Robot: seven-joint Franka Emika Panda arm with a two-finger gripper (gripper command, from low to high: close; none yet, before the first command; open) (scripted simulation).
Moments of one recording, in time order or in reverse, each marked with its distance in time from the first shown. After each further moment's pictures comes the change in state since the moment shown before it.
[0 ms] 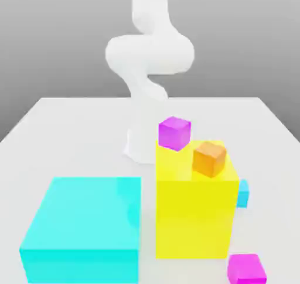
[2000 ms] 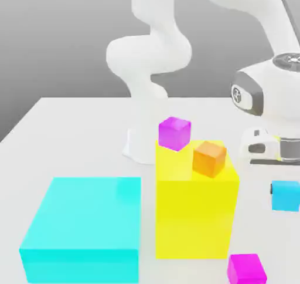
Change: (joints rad) arm 0.313 0.926 0.241 -0.149 0.329 0.400 0.557
